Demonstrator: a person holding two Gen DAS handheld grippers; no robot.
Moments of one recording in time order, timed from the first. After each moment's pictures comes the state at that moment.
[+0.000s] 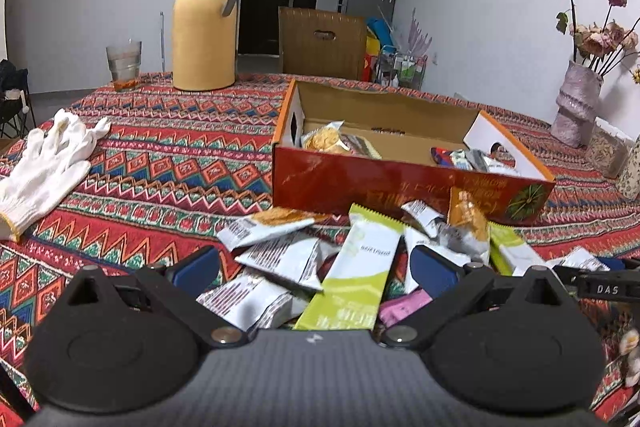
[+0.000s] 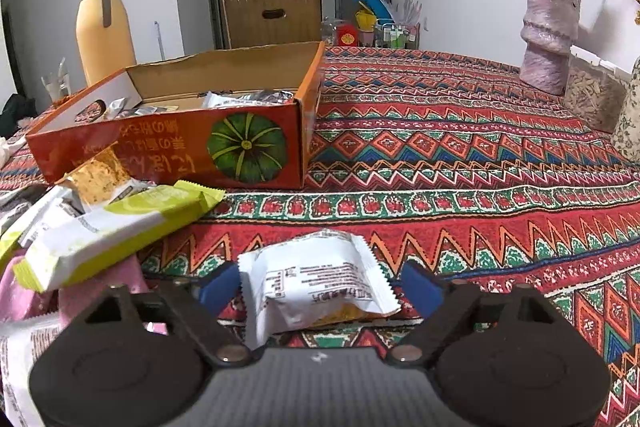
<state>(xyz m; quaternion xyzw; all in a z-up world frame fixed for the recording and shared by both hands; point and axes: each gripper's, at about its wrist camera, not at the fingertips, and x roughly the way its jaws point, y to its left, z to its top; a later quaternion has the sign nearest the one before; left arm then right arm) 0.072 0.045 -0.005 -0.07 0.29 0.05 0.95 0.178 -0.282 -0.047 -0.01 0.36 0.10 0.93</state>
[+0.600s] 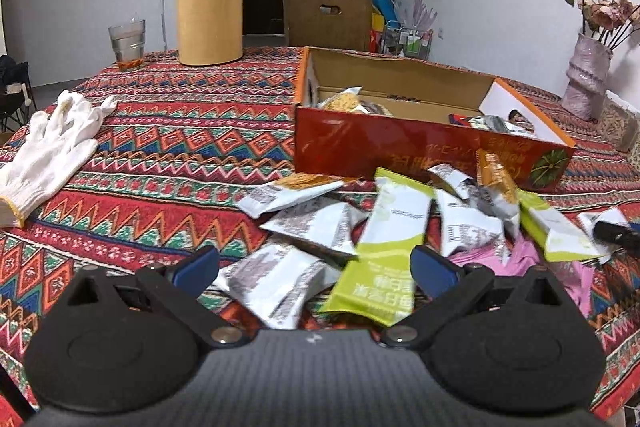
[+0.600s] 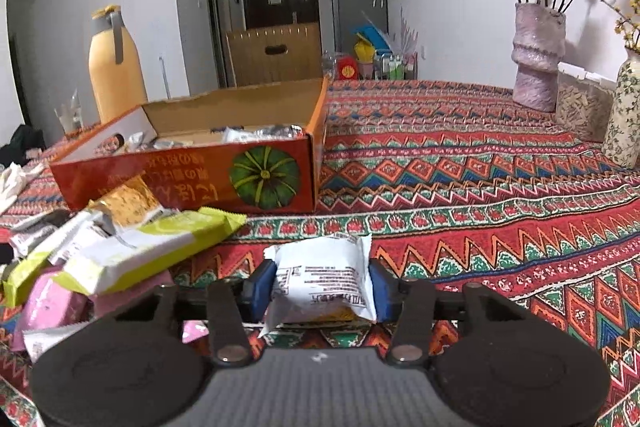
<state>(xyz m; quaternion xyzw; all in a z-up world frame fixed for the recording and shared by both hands) 0.073 0.060 -0.024 -0.05 0.33 0.06 0.94 0.148 -0.283 -0.033 0.02 0.30 0.10 0.95</state>
